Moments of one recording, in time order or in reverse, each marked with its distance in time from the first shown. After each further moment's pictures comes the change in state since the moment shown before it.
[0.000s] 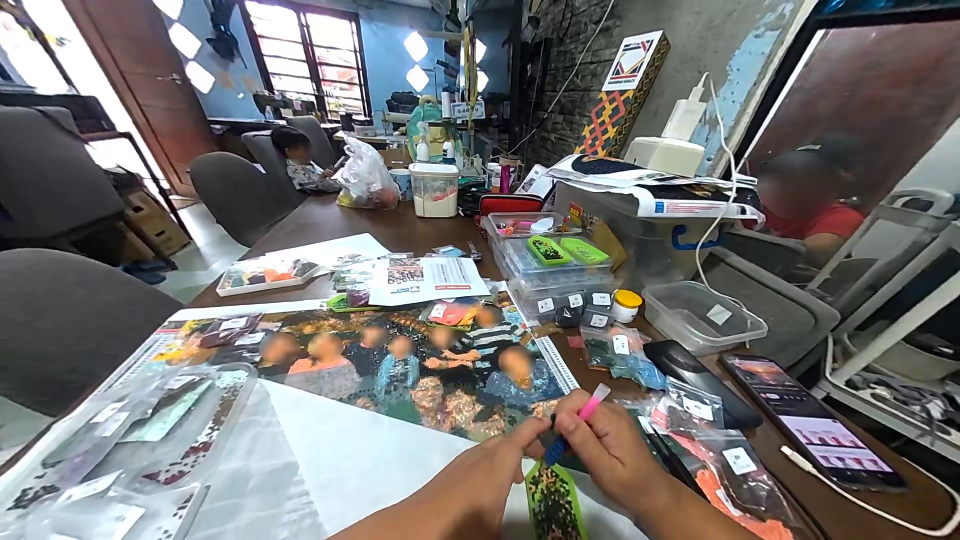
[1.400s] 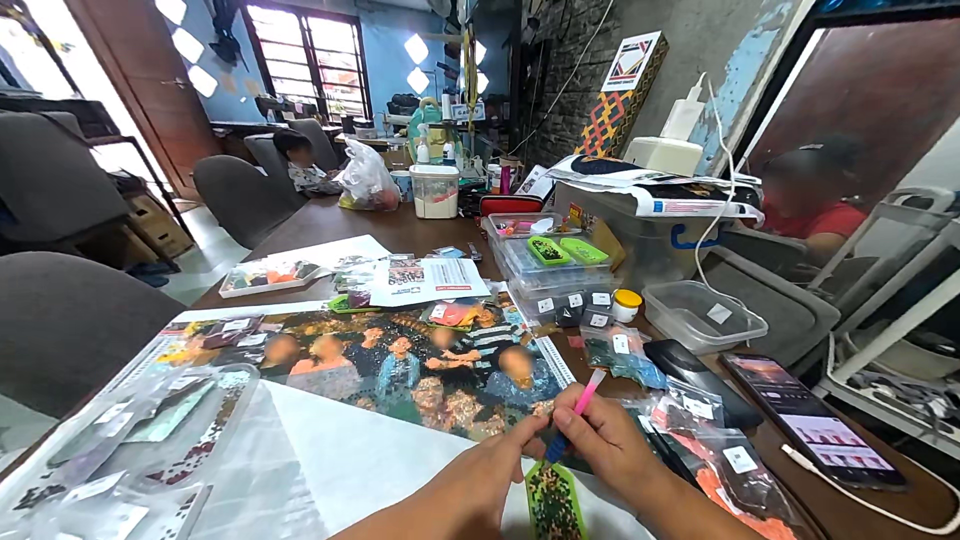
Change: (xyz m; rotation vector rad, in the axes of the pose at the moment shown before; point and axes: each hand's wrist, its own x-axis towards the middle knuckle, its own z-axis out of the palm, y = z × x) left_hand 0.000 -0.001 0.001 -0.030 0.007 0.005; right_hand 0.000 -0.002 -0.004 0.149 -0.054 0.207
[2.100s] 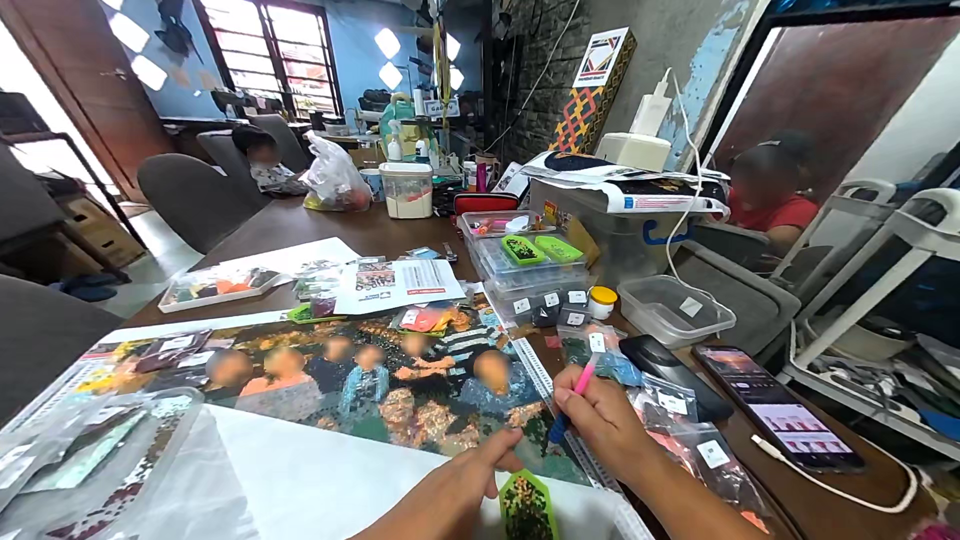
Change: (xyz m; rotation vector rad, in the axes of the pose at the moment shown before) left_hand -0.003 -0.002 -0.001 -0.004 -0.013 0.022; right_hand 0.004 0.003 -0.027 -0.195 0.127 0.119
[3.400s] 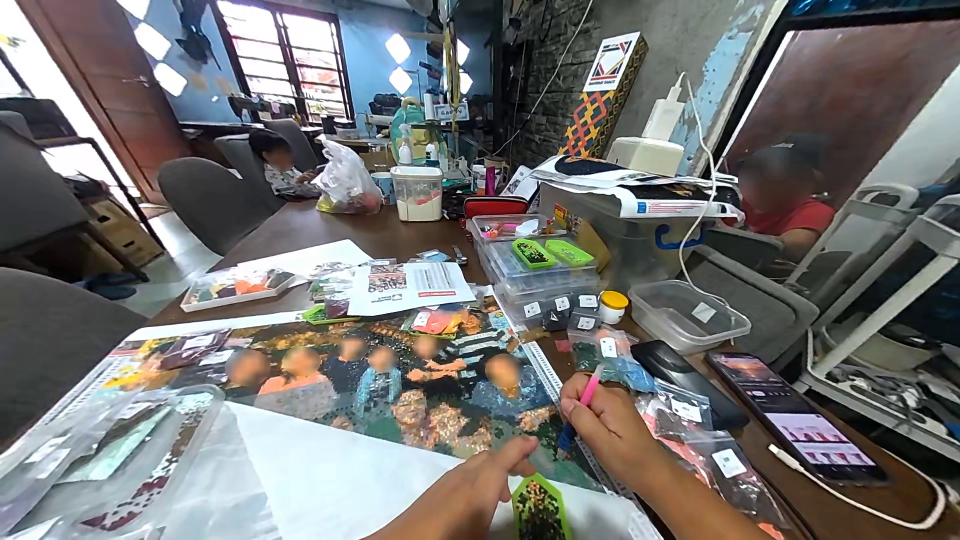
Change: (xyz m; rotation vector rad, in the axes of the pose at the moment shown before) left_hand 0.000 0.007 -0.003 0.011 -0.018 -0.027; right_hand 0.000 0.007 0.004 -0.089 -0.027 -0.063
